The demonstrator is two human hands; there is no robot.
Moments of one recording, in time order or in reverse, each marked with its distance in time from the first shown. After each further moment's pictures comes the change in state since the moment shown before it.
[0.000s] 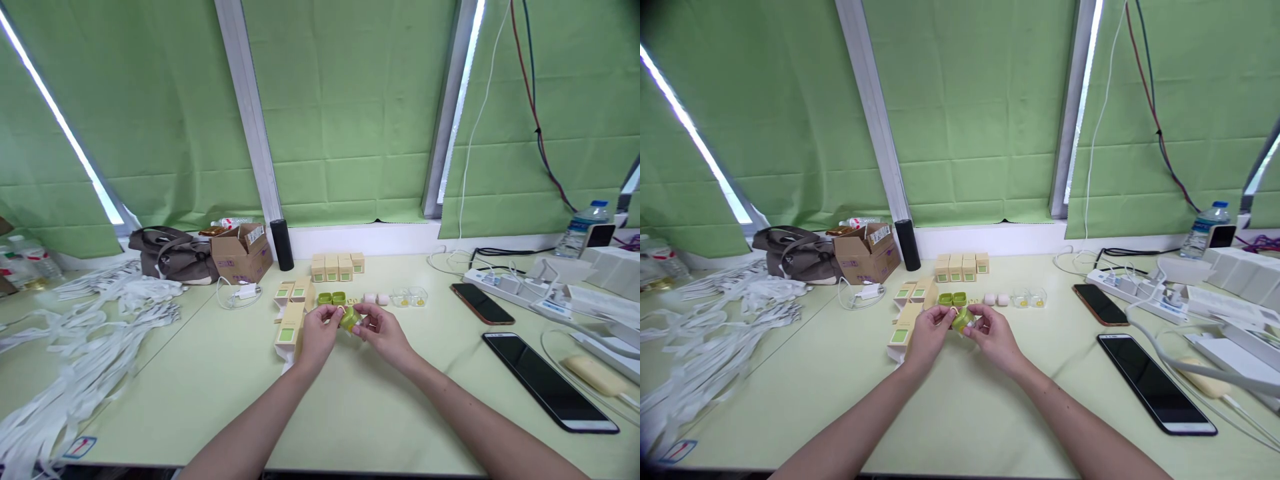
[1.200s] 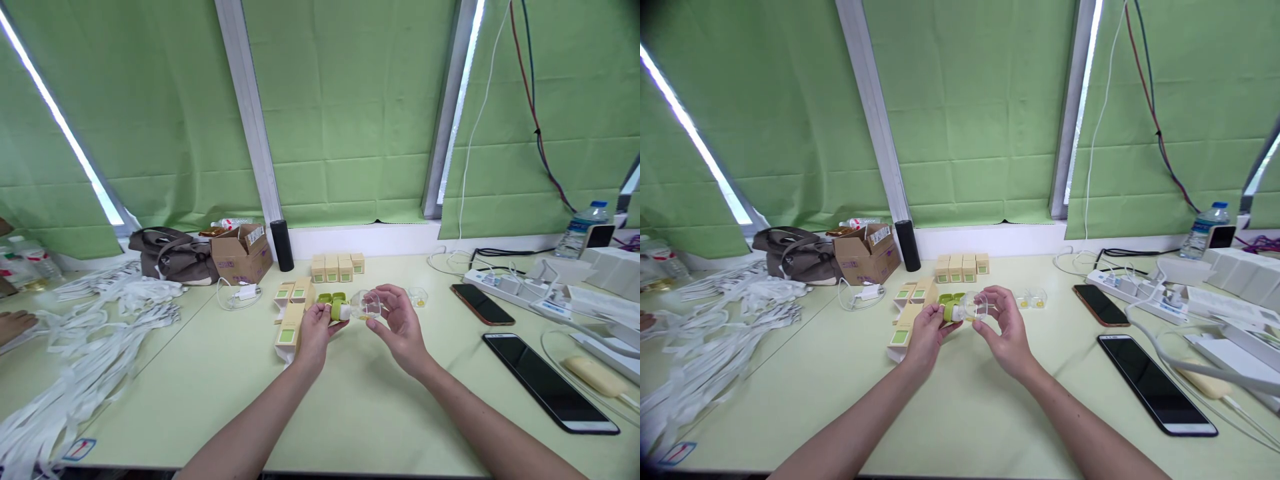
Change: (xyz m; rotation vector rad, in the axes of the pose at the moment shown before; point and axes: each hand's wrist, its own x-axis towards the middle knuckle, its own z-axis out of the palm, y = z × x) left_hand 0.000 -0.010 0.000 -0.505 0.049 -0.212; right_hand -0.015 -0.041 -0.009 0.081 0.066 -0.373
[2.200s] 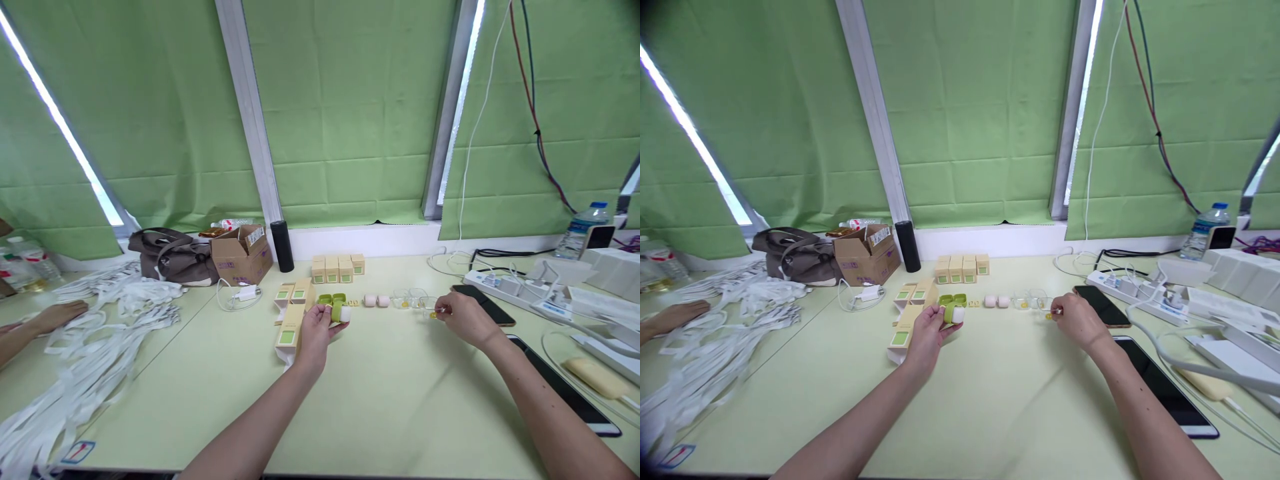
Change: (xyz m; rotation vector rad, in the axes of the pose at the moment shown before) left_hand 0.001 -0.002 -0.003 0.023 0.026 -0.004; right_hand 0.034 0.014 -0.173 -1.355 -0.155 0.374
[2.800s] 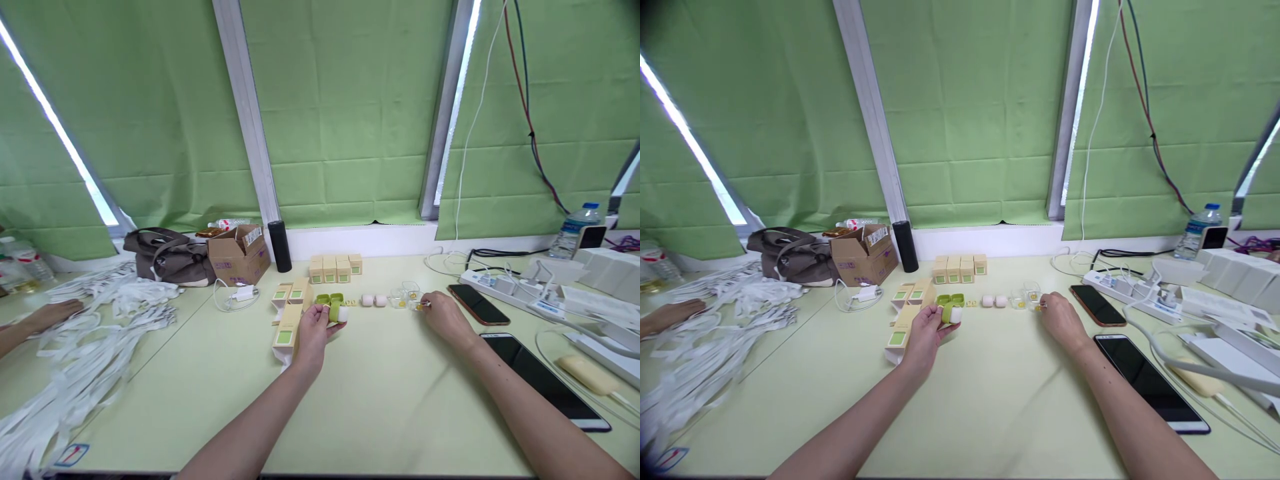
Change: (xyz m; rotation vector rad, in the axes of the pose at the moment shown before) left_hand 0.002 -0.002 0.000 0.019 0.016 -0.005; right_hand 0.015 -0.002 0.041 -0.119 0.081 -0.025
